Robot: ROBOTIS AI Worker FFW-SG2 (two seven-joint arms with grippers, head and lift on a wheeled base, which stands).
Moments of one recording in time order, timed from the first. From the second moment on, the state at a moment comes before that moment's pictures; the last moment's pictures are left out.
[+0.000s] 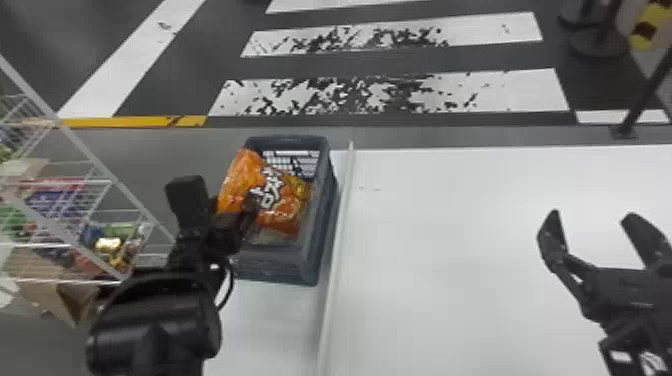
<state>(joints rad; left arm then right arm) 0.19 0.00 0.27 -1.85 -0.07 0.54 -0.09 0.45 -0.06 0.05 -1.73 -0.10 -0.26 -0.02</state>
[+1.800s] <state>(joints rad) 0.30 0.00 0.40 -2.41 0.39 0.91 -0.08 0.46 -0.06 0.04 -1.73 -0.11 -0.27 -0.02</state>
